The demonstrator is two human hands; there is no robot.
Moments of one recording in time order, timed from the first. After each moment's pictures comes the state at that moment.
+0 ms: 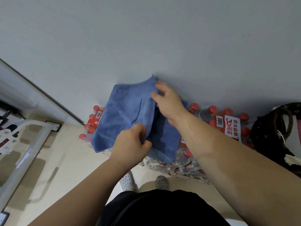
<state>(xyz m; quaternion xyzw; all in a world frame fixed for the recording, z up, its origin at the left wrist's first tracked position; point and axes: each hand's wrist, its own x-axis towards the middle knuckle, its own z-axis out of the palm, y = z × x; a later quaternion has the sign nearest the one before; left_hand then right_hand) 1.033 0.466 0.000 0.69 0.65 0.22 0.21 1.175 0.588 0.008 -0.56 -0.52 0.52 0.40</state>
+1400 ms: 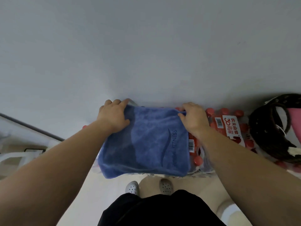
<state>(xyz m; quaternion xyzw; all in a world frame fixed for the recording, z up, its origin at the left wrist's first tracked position) 0.961 0.658 -0.014 0.79 0.59 -0.11 0.10 1.256 0.595 -0.045 -0.75 -0.63 0.15 0.15</state>
